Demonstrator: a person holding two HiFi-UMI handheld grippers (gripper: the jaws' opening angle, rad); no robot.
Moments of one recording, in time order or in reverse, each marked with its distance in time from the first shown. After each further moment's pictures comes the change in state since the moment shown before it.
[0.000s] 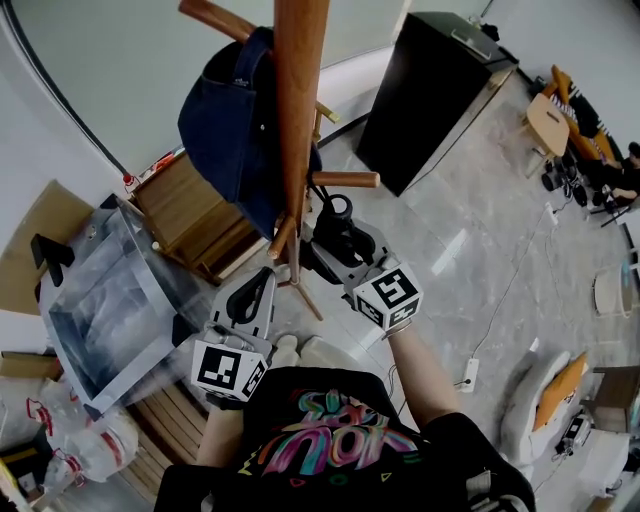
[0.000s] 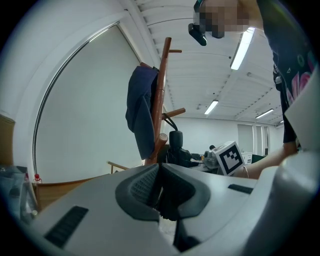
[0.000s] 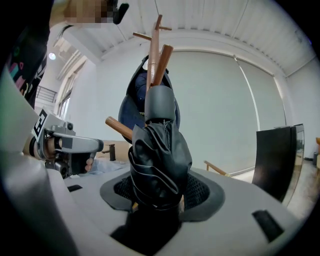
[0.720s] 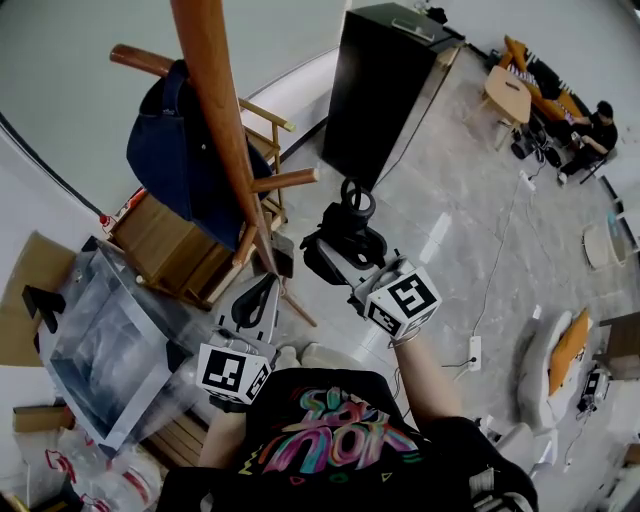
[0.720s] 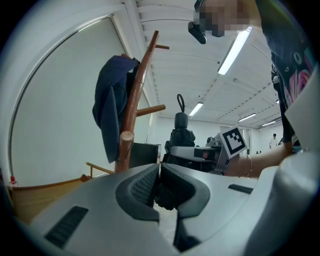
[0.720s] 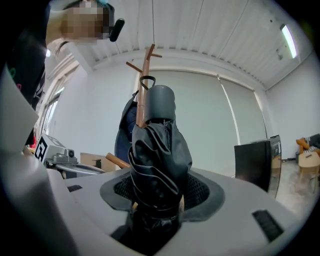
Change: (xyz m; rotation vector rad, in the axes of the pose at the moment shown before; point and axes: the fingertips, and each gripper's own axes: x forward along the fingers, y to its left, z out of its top) left arm 0.028 -0.049 0.003 0.026 0.002 -0.196; right arm -0.078 -0.025 0.056 0.036 -0.157 -0.182
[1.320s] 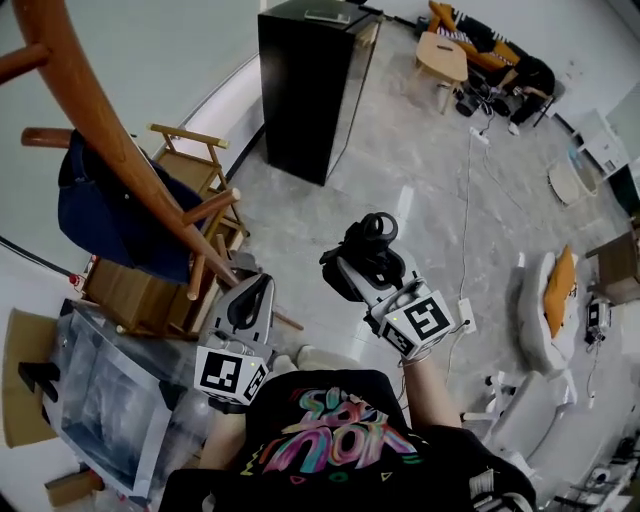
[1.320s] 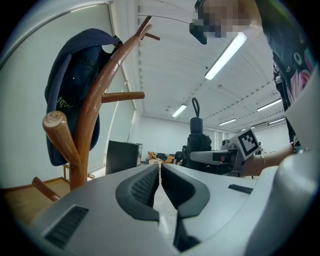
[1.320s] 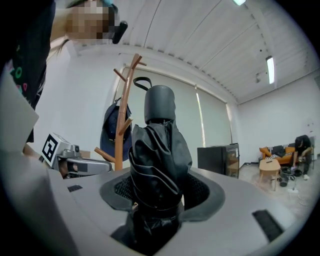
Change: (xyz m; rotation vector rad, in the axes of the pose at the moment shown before) left arm 0.052 -0.045 0.001 0.007 0.008 -0.232; right arm -0.117 -0.047 -0.004 -0.006 0.025 -0.343
